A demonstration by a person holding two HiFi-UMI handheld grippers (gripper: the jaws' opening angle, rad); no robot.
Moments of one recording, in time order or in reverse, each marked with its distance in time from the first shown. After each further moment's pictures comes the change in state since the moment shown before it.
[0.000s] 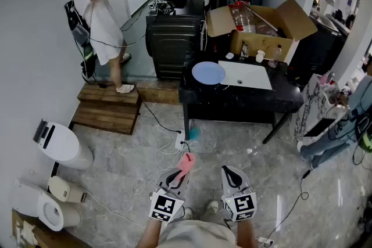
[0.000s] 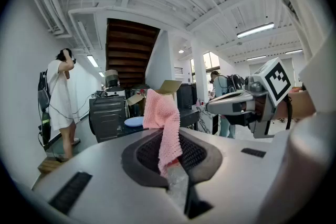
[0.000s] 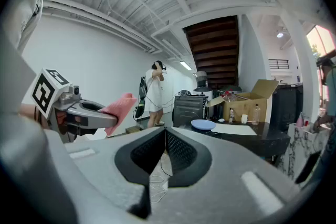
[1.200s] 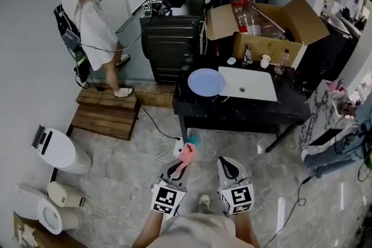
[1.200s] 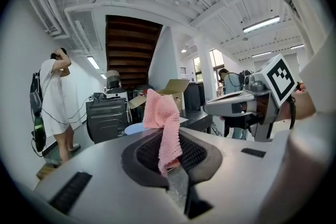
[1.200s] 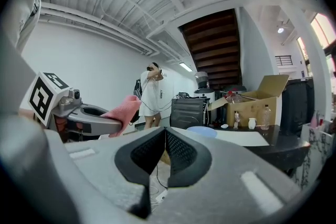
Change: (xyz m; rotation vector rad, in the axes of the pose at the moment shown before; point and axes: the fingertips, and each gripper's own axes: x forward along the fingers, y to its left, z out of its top) left arm 0.165 0.062 0.032 0.011 -0.011 0.054; right arm 0.133 -0.115 0.022 0.014 -0.042 0.052
